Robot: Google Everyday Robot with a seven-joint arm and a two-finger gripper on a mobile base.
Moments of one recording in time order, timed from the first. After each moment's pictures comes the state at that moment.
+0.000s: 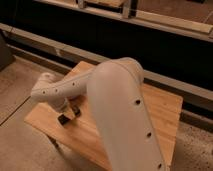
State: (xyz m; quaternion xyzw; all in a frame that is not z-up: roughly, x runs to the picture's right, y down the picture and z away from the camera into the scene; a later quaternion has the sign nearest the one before) arm -0.211 0.136 0.798 -0.29 -0.04 -0.39 0.87
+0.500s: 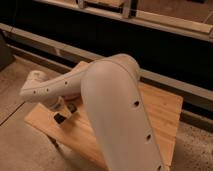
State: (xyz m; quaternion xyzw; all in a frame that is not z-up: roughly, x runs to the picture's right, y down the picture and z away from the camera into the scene) arm -0.222 0.113 0.766 -0.27 -0.01 -0.39 0.88
